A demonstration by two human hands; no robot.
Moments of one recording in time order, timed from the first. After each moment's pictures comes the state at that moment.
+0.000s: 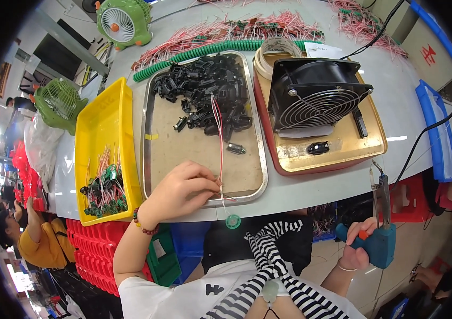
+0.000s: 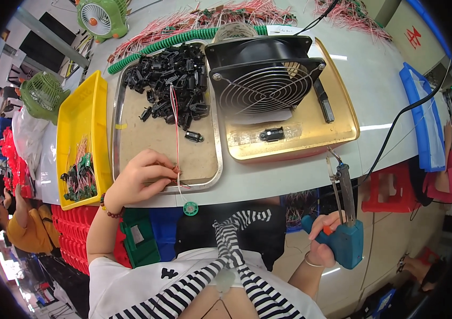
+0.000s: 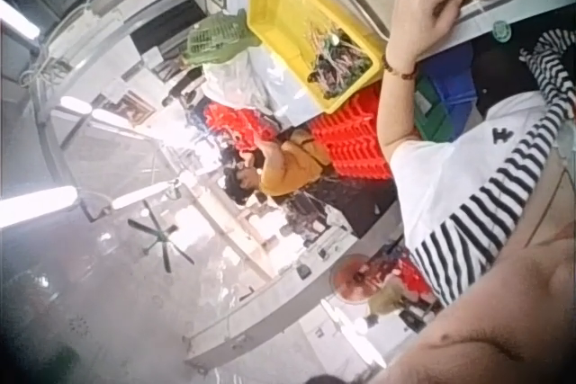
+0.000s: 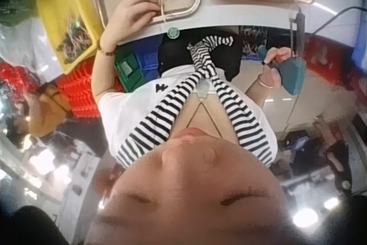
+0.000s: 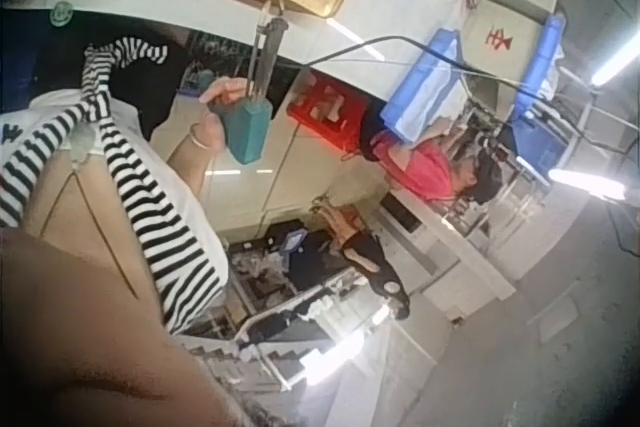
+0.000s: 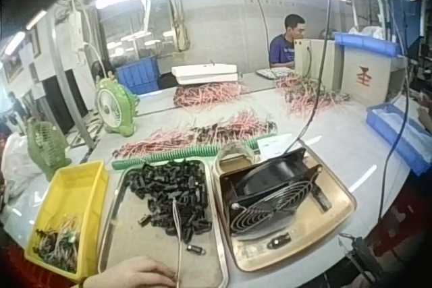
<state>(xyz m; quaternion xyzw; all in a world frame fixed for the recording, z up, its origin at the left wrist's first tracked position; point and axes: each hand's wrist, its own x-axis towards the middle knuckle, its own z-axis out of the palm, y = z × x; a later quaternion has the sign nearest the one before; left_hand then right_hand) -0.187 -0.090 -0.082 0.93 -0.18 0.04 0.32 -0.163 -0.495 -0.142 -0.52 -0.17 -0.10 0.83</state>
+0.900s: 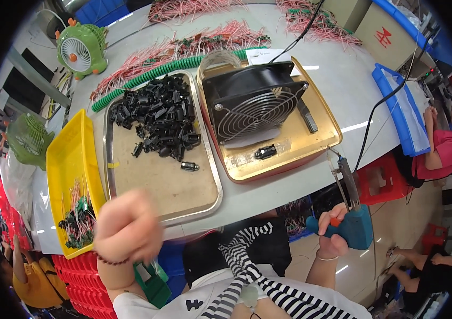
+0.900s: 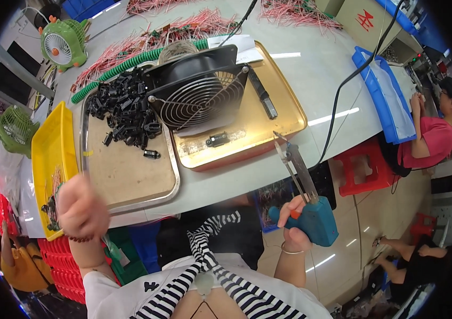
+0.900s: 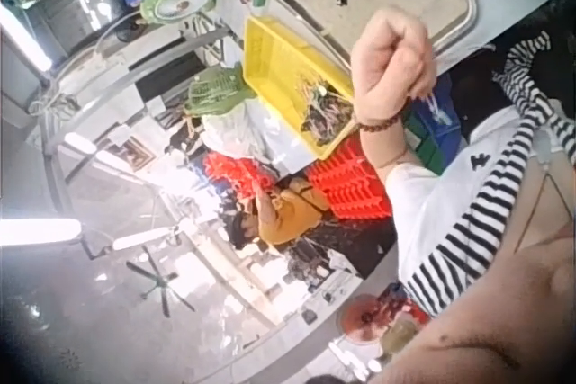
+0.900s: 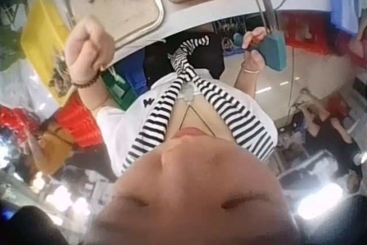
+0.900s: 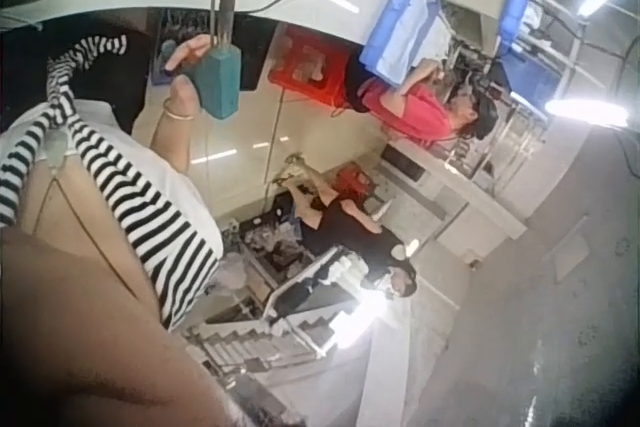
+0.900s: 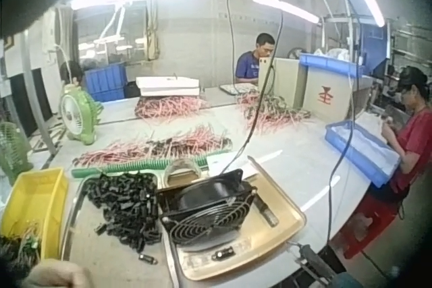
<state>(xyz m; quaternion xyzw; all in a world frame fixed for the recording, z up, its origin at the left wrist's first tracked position) -0.197 -0.116 -0.003 0.50 -0.07 -0.14 0.85 -0.162 -0.493 -0.142 -0.48 -0.15 -0.08 0.86</state>
